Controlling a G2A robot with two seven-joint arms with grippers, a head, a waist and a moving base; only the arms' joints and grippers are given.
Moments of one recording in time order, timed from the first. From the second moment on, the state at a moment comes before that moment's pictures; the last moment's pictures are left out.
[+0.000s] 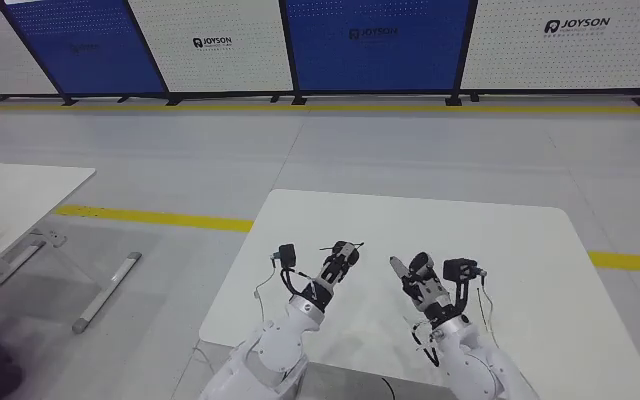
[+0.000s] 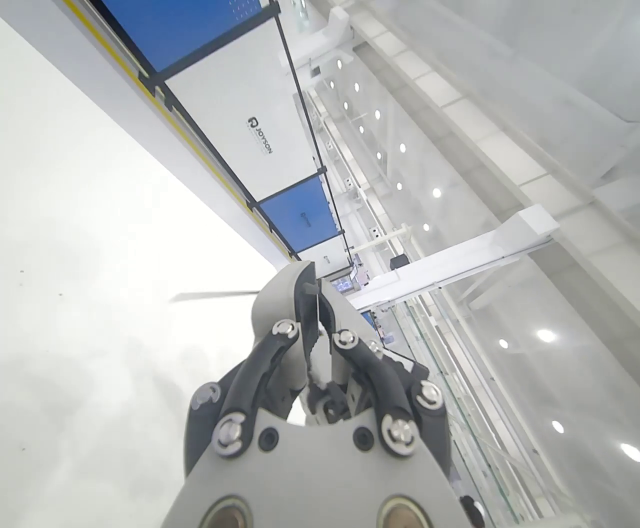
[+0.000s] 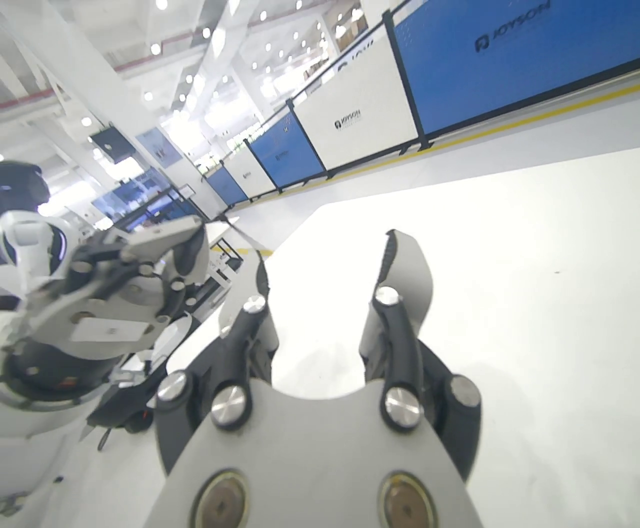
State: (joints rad) left arm 1.59 -1.25 -1.14 -1.79 0.01 -0.10 0.13; right arm -1.52 -1.35 1.17 -1.68 -0.79 -0.20 0.02
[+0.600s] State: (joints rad) left arm 1.57 -1.26 -1.17 -1.68 -0.09 -0.10 0.19; right arm -1.70 -1.32 1.42 -1.77 -0.39 -0.34 -0.03
